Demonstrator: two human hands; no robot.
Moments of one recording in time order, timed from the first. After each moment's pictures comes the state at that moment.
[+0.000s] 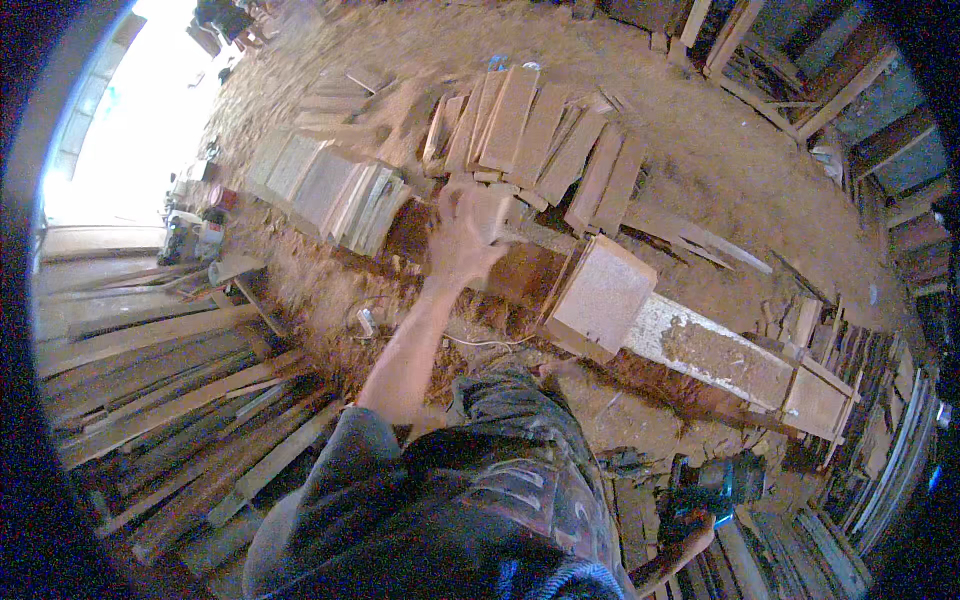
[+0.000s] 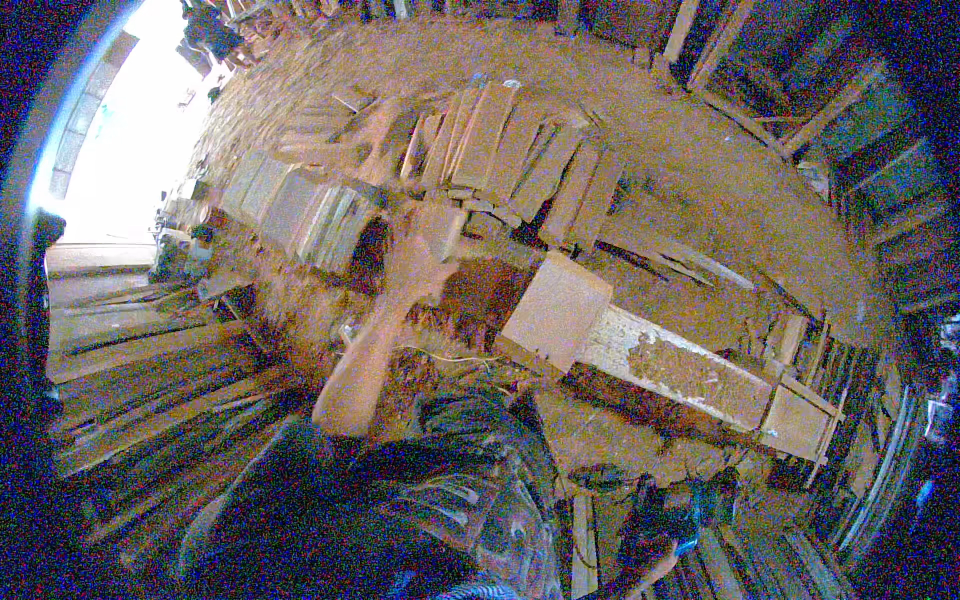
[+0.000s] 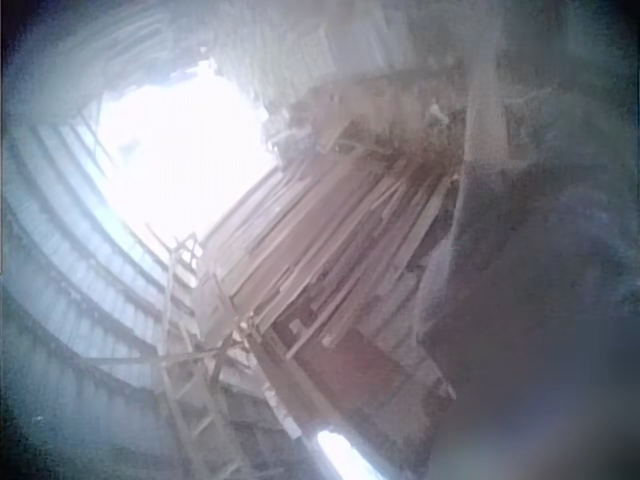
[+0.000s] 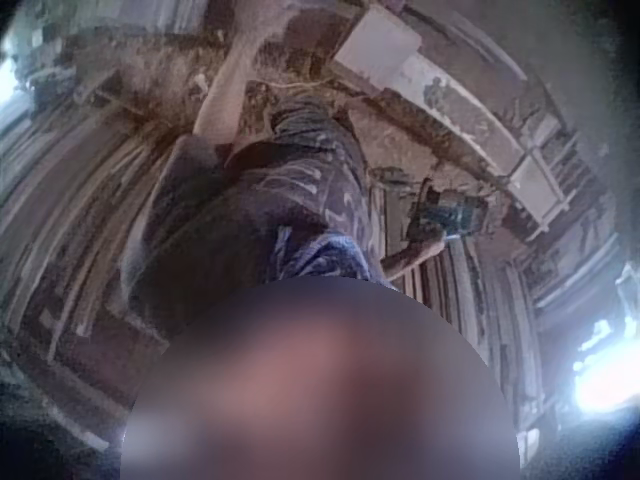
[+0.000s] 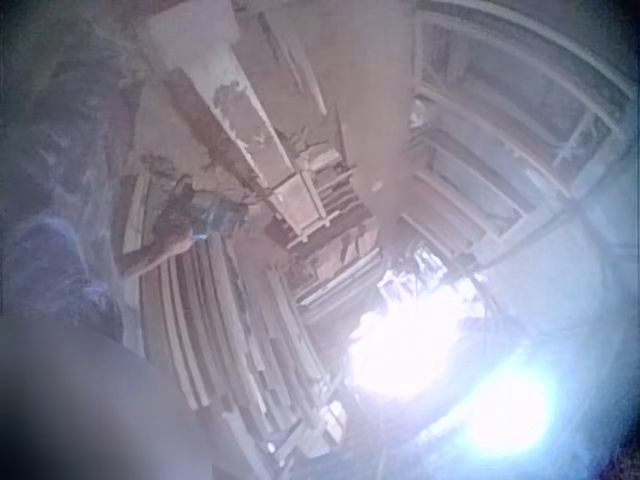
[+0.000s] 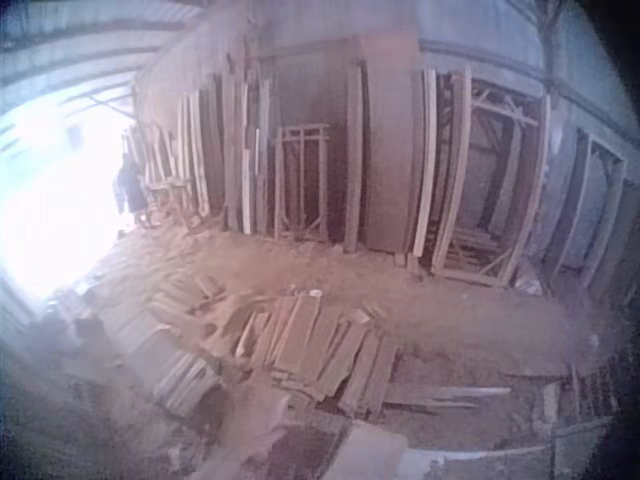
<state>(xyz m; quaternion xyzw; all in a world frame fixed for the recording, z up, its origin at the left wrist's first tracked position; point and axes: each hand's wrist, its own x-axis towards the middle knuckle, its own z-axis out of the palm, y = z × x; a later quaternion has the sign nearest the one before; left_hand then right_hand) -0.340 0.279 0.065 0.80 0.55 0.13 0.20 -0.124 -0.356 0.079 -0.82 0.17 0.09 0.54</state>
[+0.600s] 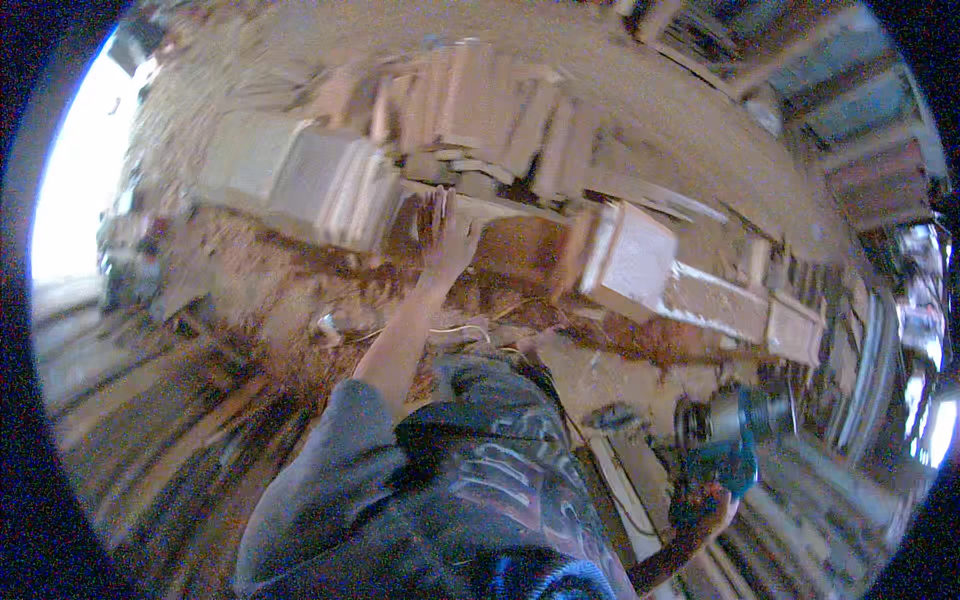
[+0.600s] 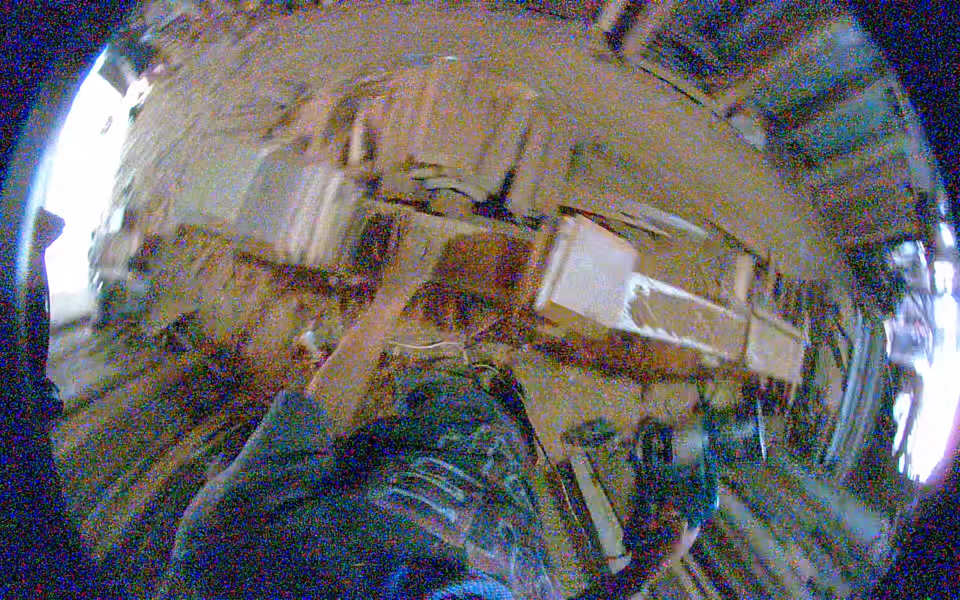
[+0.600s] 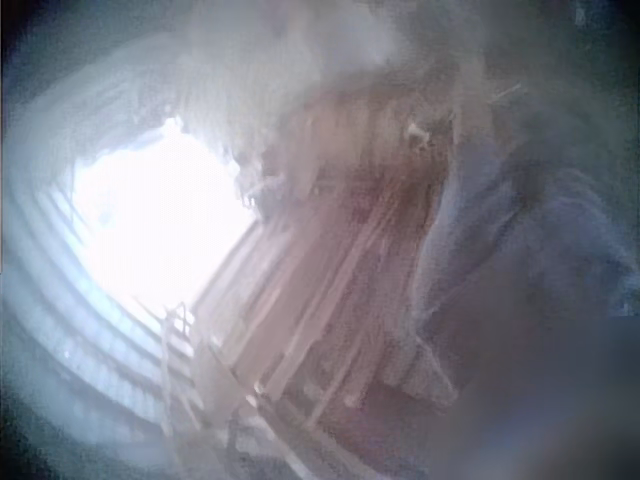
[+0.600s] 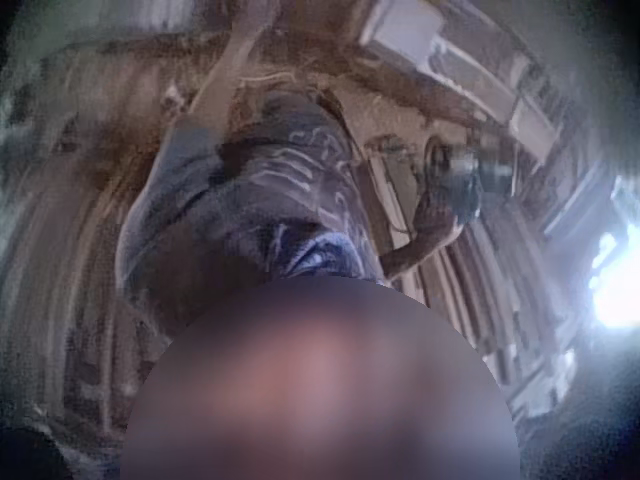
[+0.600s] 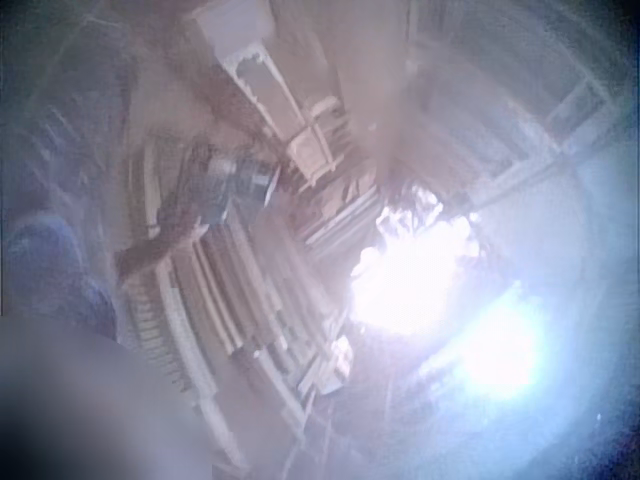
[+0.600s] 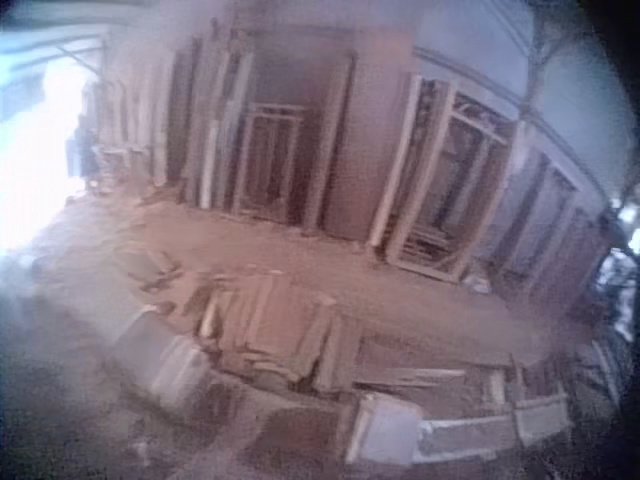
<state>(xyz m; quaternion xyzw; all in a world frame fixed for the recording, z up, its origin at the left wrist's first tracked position) -0.418 0.309 -0.085 0.84 0.45 0.27 0.15 -0.279 -0.247 0.195 -0.80 0.08 0.02 0.60</state>
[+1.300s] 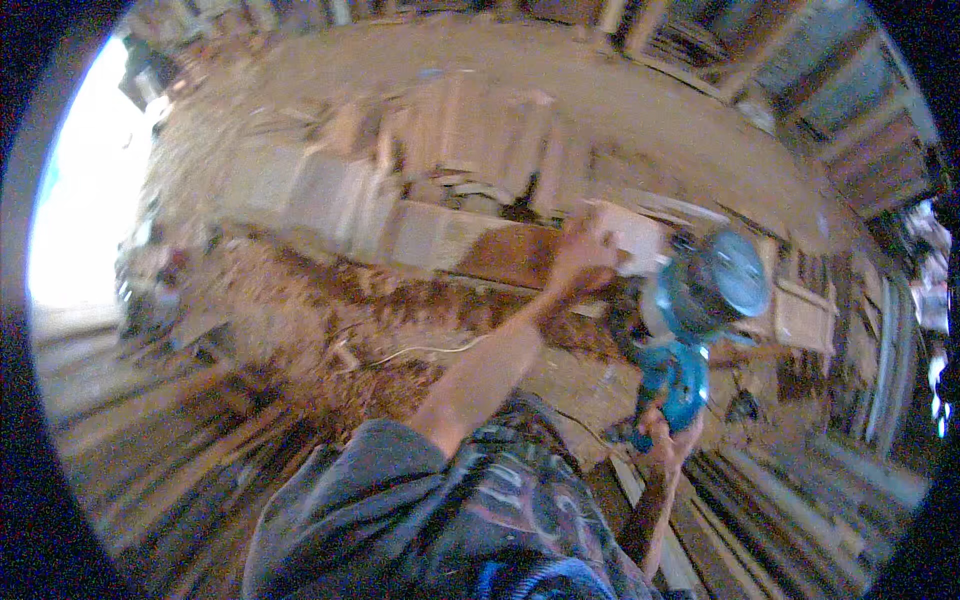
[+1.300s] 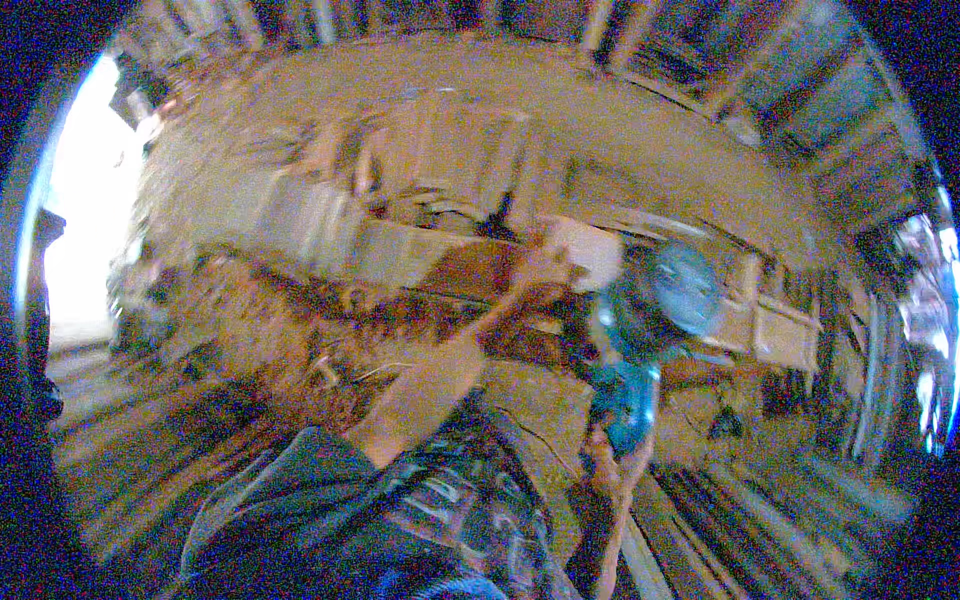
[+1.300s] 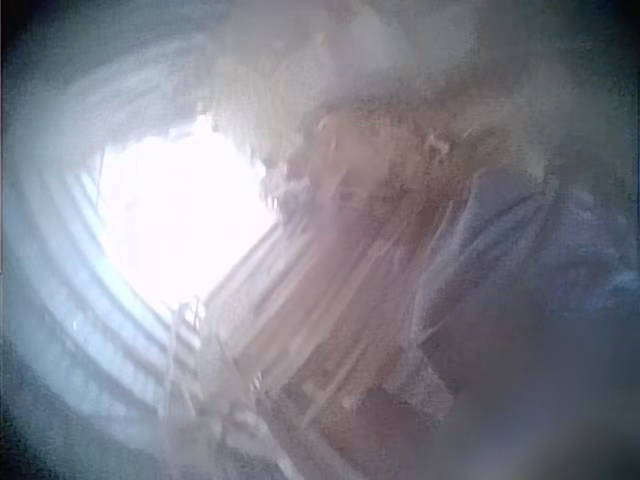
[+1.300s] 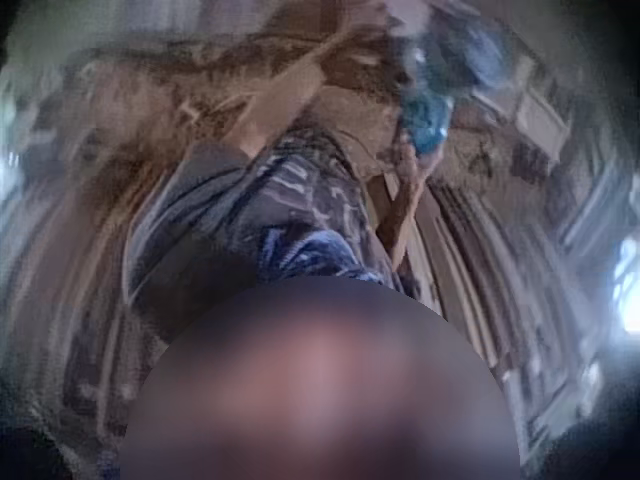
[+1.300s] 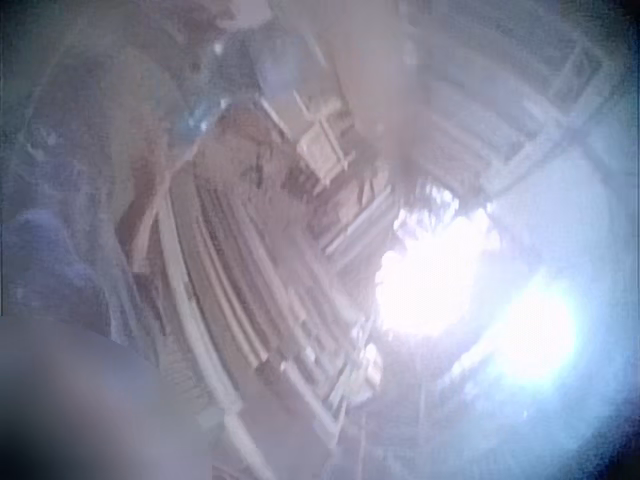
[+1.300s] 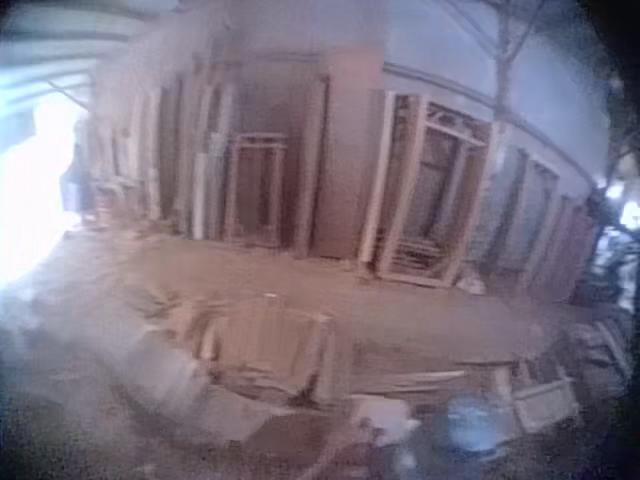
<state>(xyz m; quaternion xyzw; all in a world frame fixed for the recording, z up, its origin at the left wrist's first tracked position) -0.232 0.181 0.029 0.86 0.31 0.13 0.37 -0.302 -0.115 0.169 -0.74 -0.13 0.20 0.63</state>
